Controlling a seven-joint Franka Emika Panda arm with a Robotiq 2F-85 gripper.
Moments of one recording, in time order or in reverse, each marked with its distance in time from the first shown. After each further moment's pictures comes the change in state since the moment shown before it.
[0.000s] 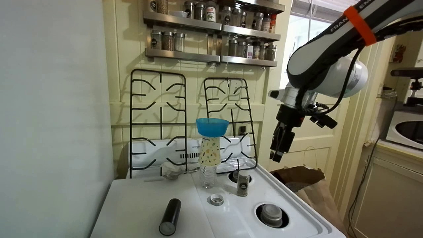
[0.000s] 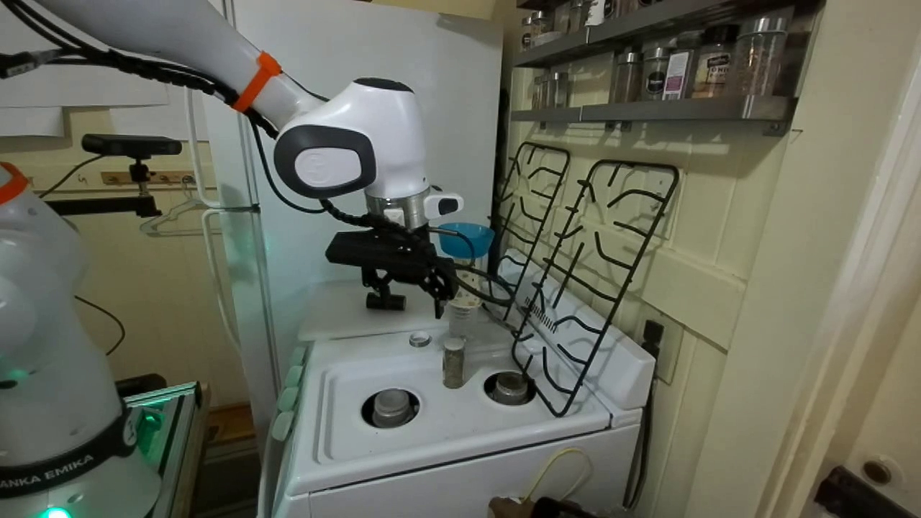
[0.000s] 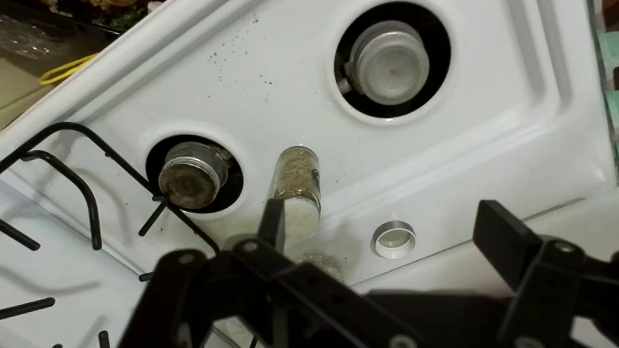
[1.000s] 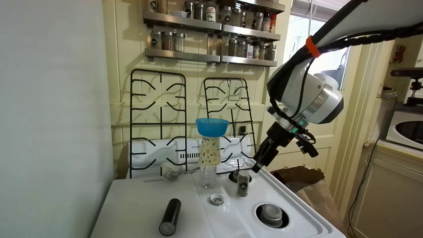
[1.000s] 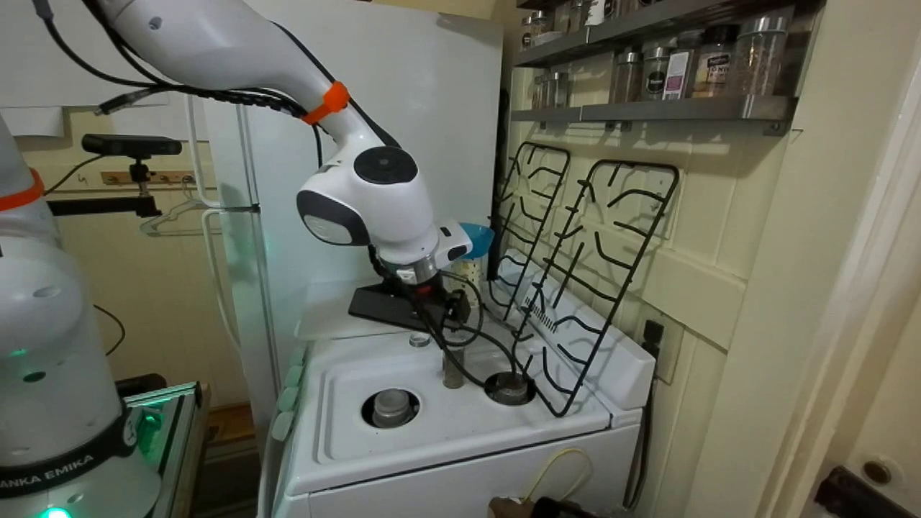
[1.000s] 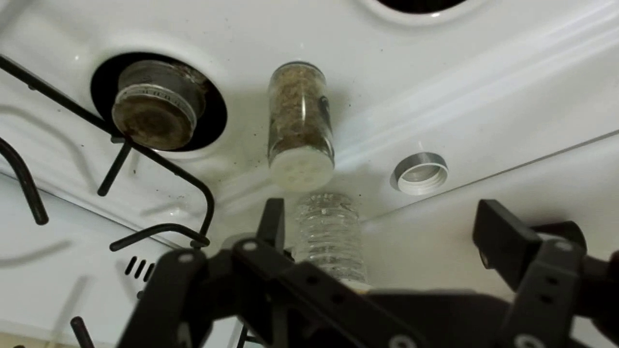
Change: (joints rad) arm 0.267 0.210 -0.202 0.018 0.755 0.238 -0.596
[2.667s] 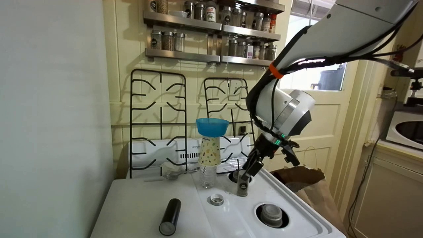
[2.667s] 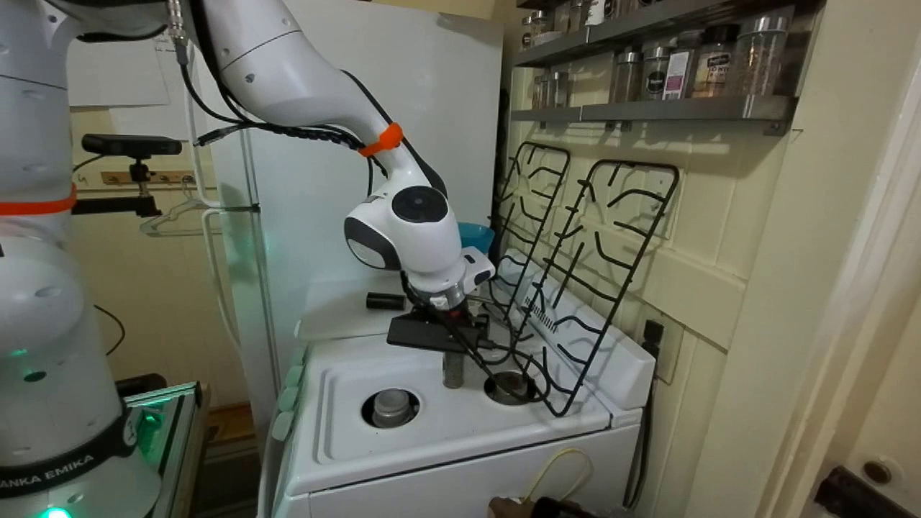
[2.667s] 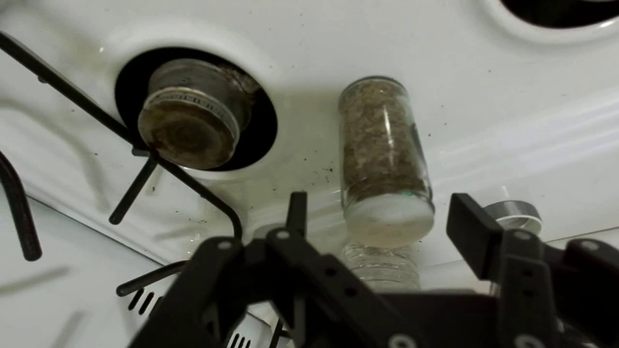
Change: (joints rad) arm 0.005 0.286 0.036 0.180 0.249 0.036 -0.263
